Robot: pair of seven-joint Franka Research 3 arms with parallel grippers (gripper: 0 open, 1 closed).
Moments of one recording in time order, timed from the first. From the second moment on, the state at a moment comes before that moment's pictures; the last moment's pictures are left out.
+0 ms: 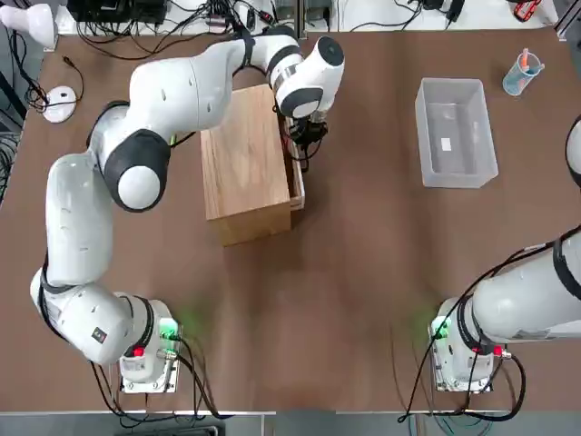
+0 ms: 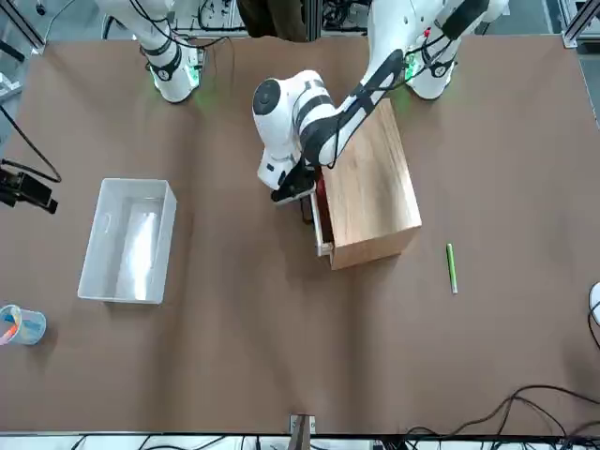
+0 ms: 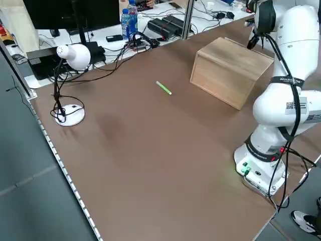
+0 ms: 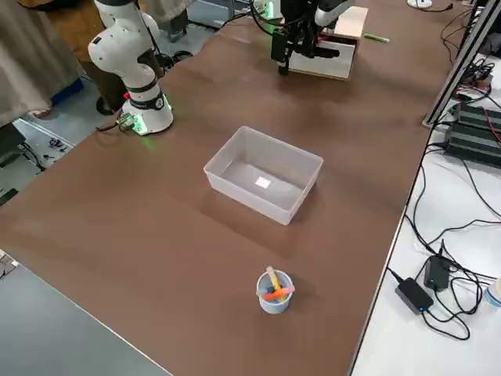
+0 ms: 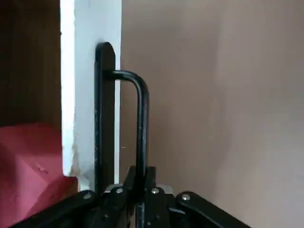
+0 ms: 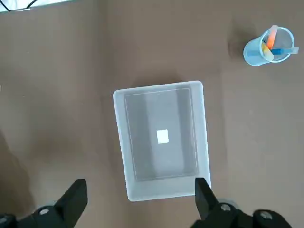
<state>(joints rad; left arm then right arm) -0.56 0.74 -0.55 -1.37 0.52 1.92 -1.37 0.00 0.18 -0.07 -1.35 0.01 1.54 0.08</state>
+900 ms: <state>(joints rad) -0.59 0.74 -0.53 -1.38 0.53 2.06 -1.37 -0.01 0.18 -0.07 -1.35 0.01 1.54 0.08</state>
